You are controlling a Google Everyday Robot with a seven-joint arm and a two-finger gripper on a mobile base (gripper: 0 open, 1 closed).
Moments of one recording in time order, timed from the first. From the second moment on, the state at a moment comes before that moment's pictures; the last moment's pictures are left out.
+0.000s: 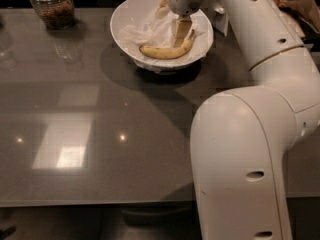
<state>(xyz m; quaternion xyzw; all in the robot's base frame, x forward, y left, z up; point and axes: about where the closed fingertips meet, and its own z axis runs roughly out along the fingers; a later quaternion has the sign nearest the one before) 0.754 -0.024 0.917 -0.83 0.51 -0.03 0.23</state>
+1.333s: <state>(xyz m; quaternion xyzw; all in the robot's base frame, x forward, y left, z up) 0.774 -0.048 0.848 -0.81 0.56 0.00 0.17</state>
